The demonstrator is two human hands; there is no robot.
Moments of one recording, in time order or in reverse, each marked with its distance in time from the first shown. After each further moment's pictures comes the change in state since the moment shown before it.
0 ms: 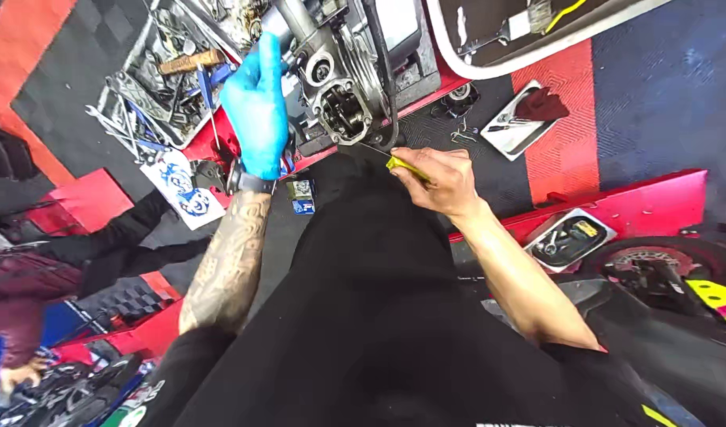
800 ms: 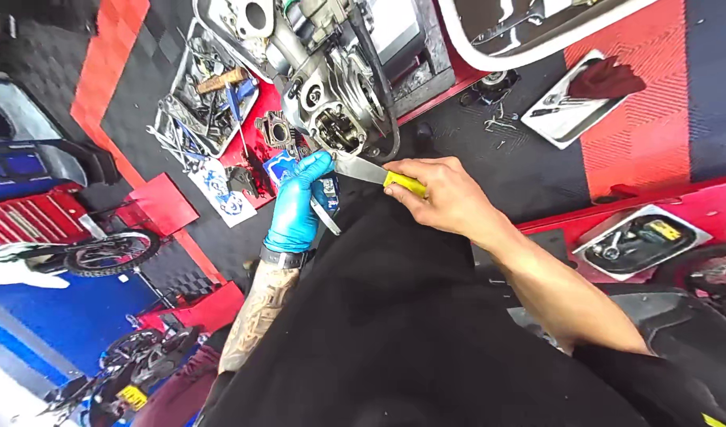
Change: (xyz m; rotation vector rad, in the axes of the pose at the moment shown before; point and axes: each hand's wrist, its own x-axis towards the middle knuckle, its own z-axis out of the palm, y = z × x) left_hand -0.103 0.033 -0.004 -0.676 -0.319 -0.687; right_hand 0.027 -0.021 -0.030 0.242 -0.370 0.389
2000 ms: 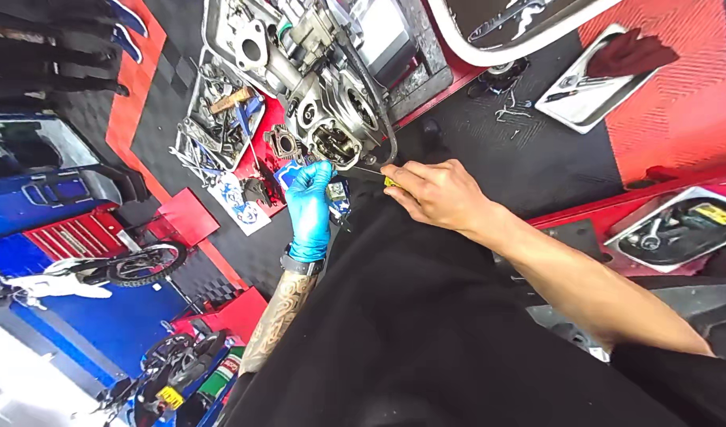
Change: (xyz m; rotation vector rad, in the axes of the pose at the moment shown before) left_hand 0.007 -0.016 0.014 0.206 0.197 0.276; right_hand -0.001 0.021 0.012 -0.244 0.113 -0.238
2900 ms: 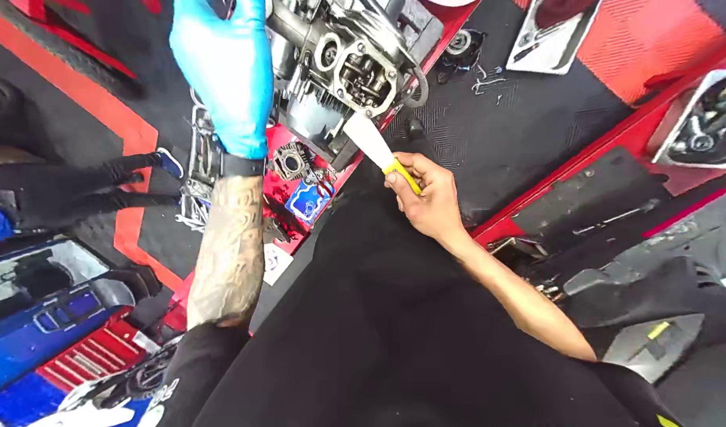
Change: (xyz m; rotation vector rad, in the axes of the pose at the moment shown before) left_hand 0.135 0.111 -0.049 0.739 0.005 0.886; right_hand 0.006 -0.133 0.157 0.611 0.706 0.638
